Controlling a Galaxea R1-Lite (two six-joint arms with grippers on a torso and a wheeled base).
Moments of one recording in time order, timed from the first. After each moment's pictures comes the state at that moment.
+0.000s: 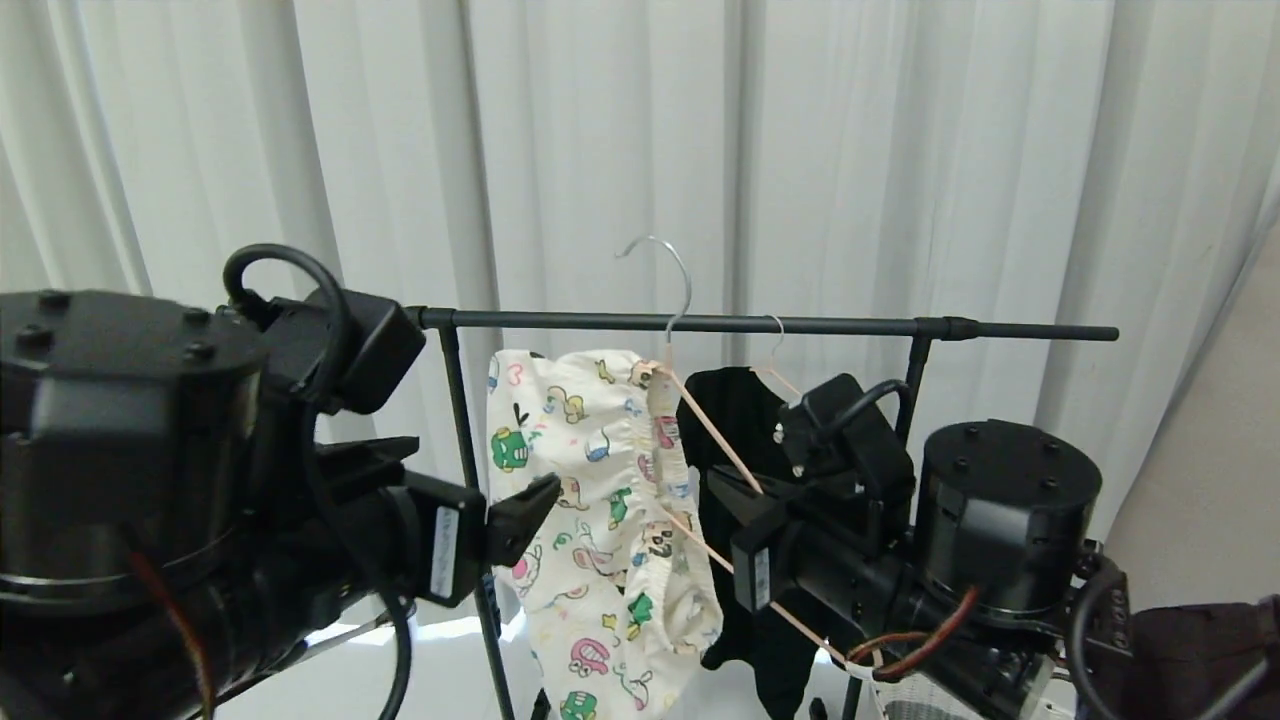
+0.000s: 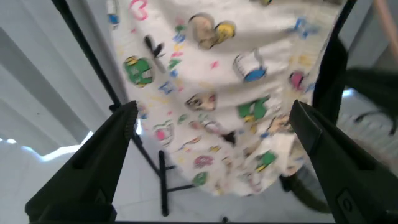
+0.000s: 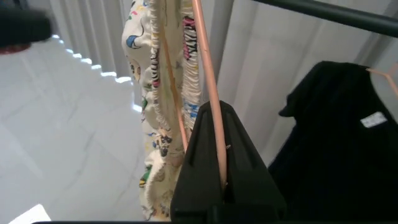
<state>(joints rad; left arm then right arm) -0.80 1.31 -0.80 -0.02 0.45 -0.11 1.00 1.78 -0.68 -0.97 -0.23 0.08</state>
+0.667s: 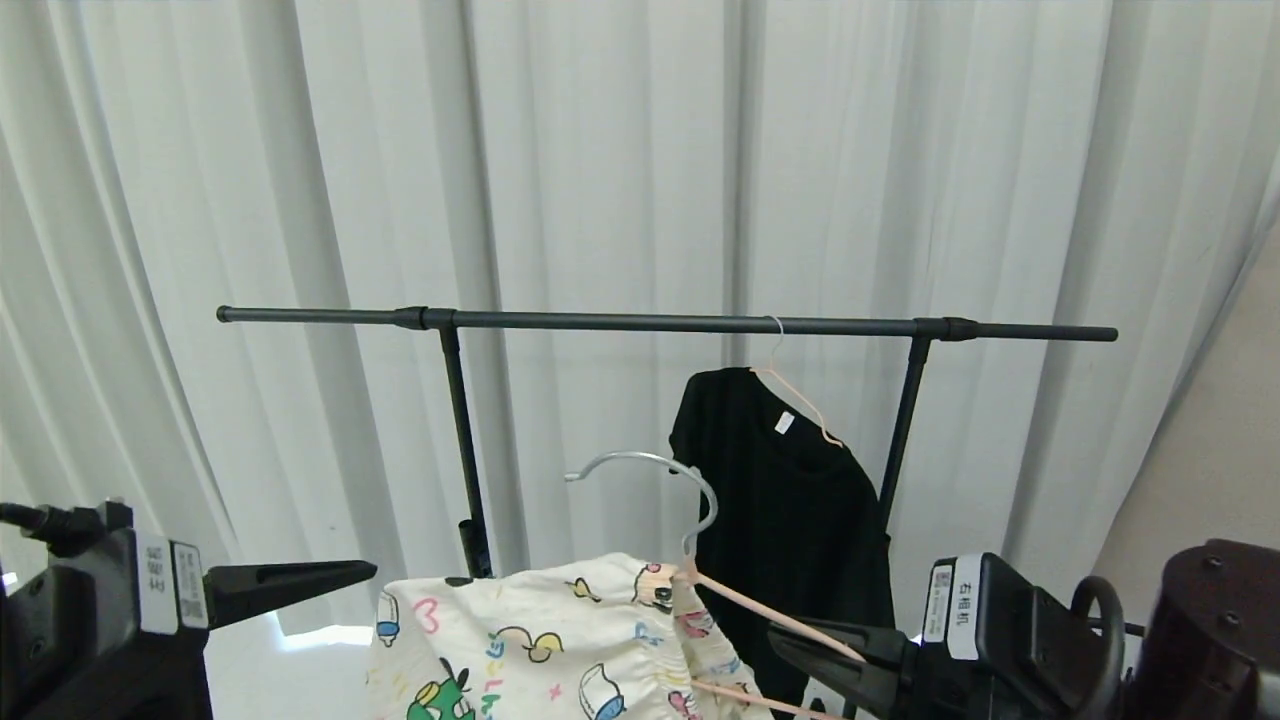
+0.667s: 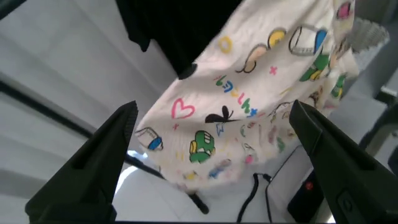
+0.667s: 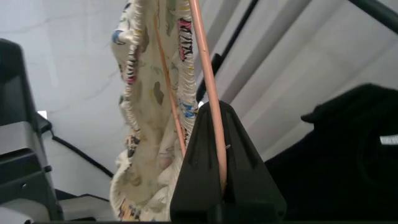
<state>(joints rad) -0.54 0.96 -0.47 -0.02 -0.26 0.43 1.03 1.55 -0.32 -1.04 0.10 -0.21</state>
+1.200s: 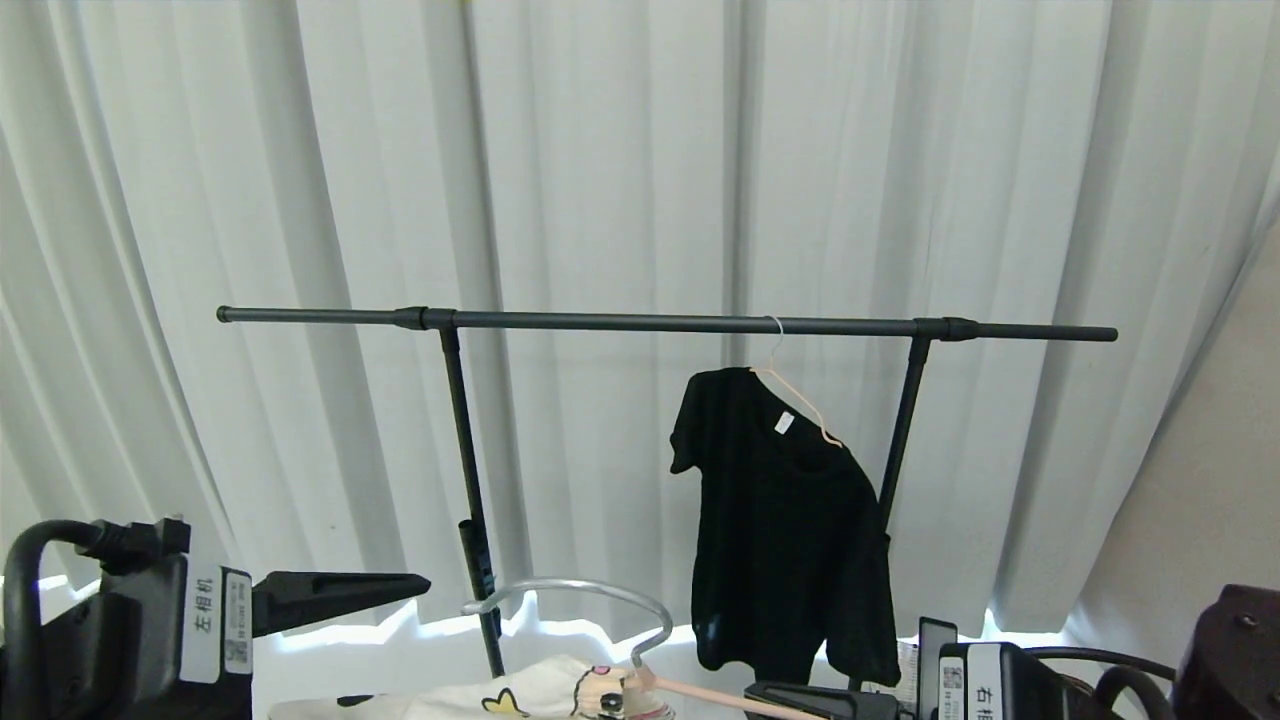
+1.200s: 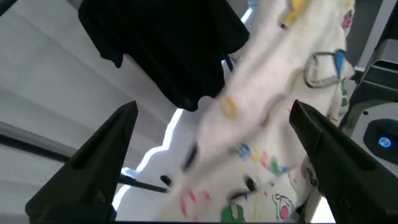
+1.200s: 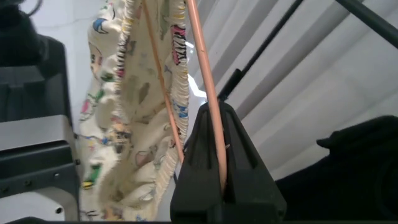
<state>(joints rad) -0.64 1.02 -0.51 -0.02 -0.29 0.45 1.14 1.54 -0.32 -1.04 0.10 -0.24</state>
